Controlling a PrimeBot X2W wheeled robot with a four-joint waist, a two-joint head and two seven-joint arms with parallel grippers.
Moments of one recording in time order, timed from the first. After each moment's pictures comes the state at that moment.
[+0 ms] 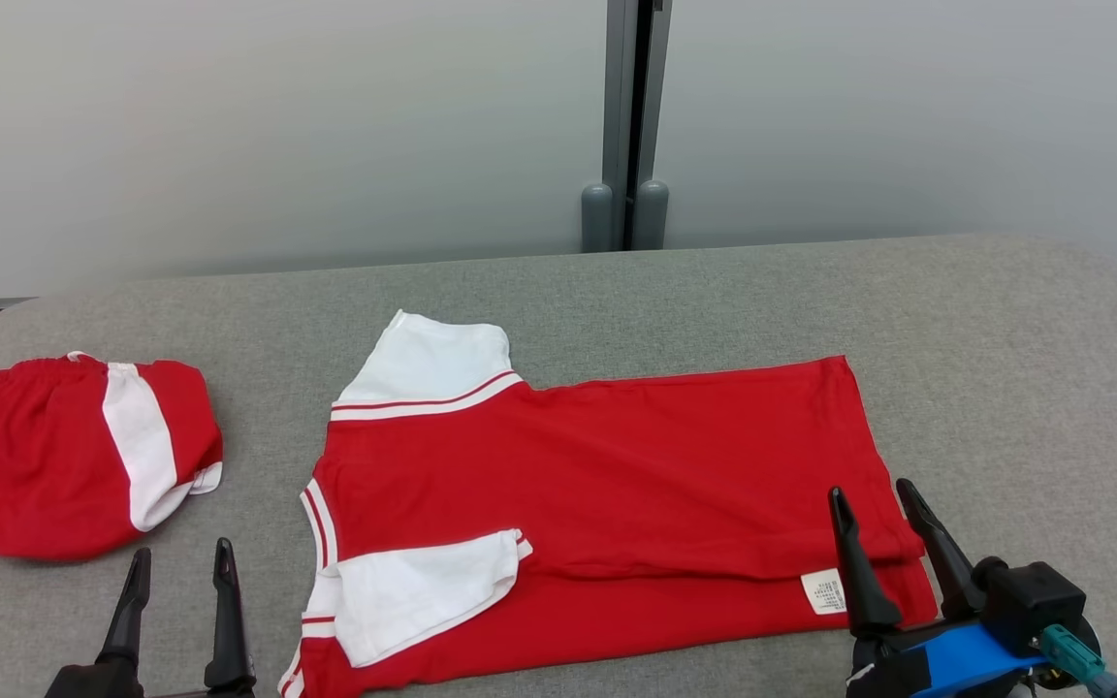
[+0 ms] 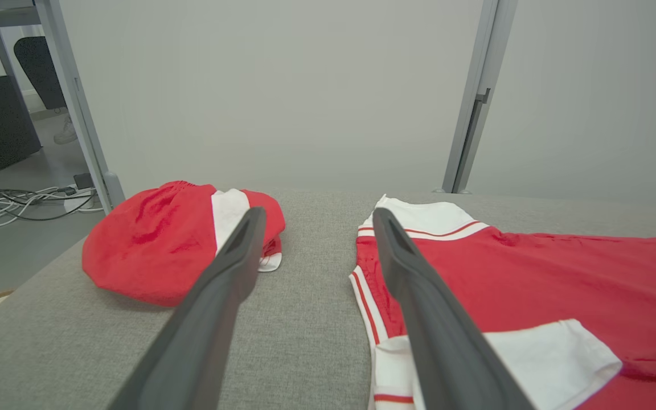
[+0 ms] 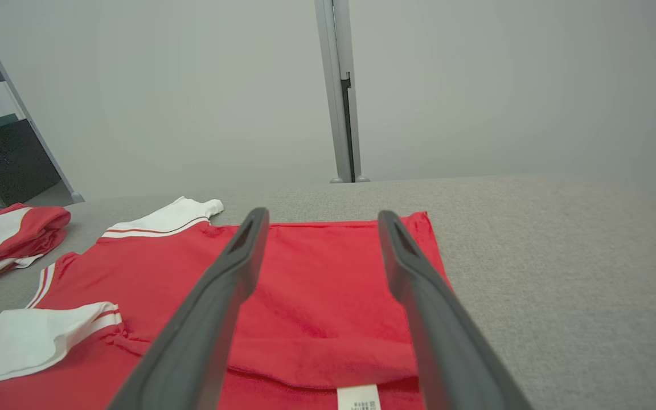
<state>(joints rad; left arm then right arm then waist) 0.11 0.06 0.12 0.17 -0.09 -0.12 -0.26 -0.04 -0.05 0.07 0.25 0.19 0.13 -0.26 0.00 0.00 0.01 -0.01</state>
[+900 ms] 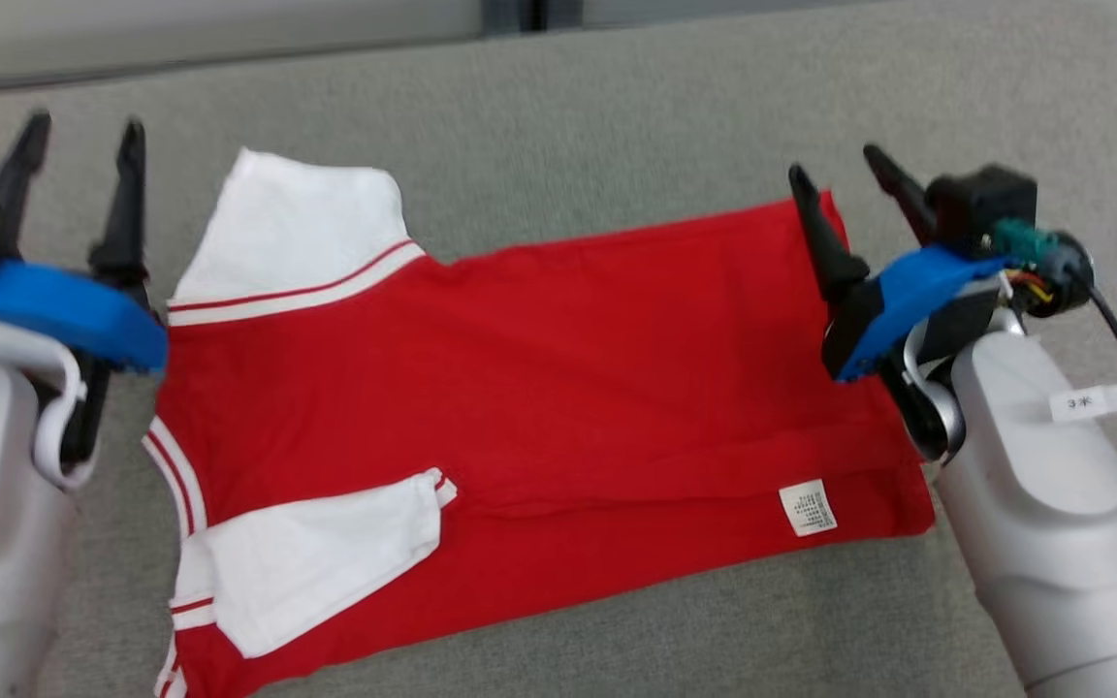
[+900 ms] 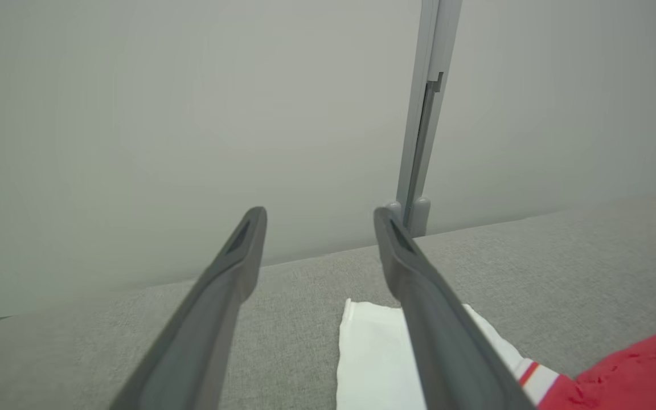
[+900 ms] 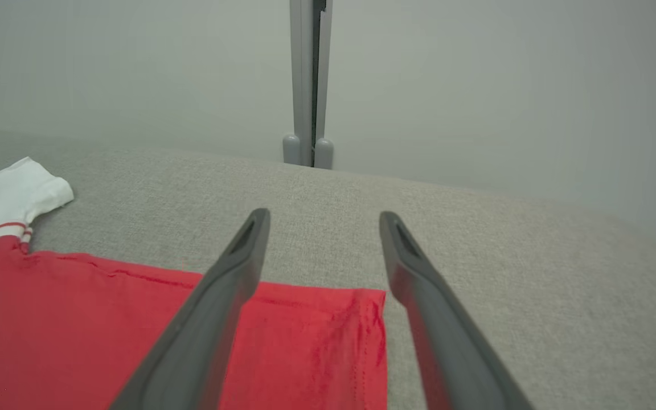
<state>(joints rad) -0.67 0.42 -0.25 0.54 -0.43 -0.13 -0.18 -0.75 -0.12 0.16 0.66 0.16 0.13 -0.09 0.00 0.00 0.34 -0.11</state>
